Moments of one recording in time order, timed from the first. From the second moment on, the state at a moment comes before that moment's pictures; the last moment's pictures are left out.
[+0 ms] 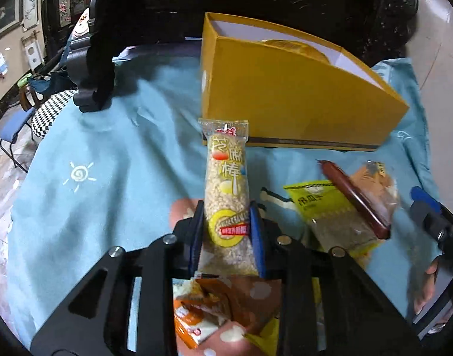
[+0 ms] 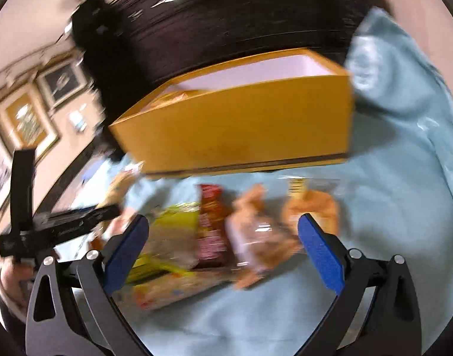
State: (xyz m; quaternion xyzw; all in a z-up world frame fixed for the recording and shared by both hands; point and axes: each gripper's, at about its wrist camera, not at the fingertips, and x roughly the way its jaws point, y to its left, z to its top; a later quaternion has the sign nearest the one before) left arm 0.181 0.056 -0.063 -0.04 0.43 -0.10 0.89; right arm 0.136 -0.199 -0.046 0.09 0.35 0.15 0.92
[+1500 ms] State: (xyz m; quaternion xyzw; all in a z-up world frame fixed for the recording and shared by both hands) left arm 0.189 0.038 -0.089 -0.02 0.47 -0.14 0.87; right arm 0.159 -0.191 -0.066 0.12 0.48 0.21 0.85
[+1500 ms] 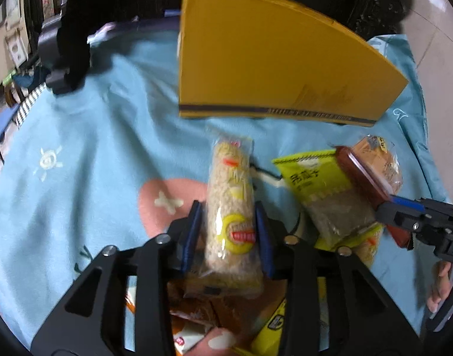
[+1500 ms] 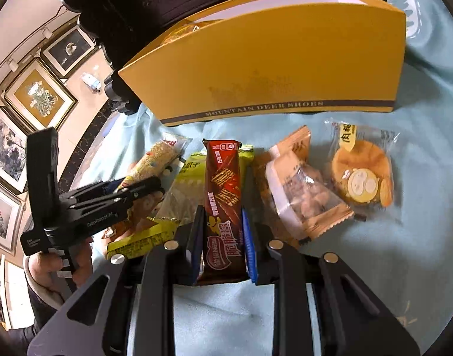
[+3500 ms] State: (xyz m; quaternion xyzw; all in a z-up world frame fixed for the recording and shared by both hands) left arm 0.293 -0.034 0.054 0.04 0.36 -0.07 0.93; right arm 0.245 -0.274 0.036 0.18 0.28 0.10 0.94
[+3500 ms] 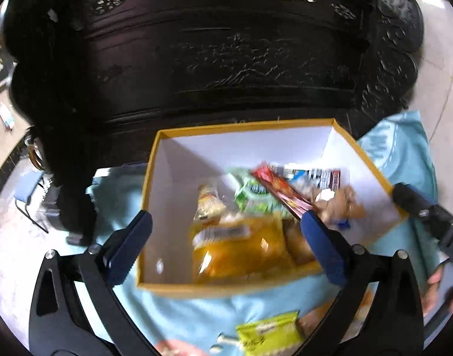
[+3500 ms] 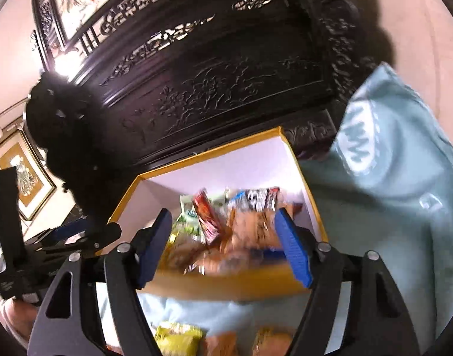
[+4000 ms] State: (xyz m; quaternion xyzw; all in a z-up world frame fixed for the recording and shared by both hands) left arm 0.163 0.018 -0.019 0.10 0.41 -0.06 0.90; right arm 0.148 -0.272 -0.021 0.19 0.33 0.10 0.92
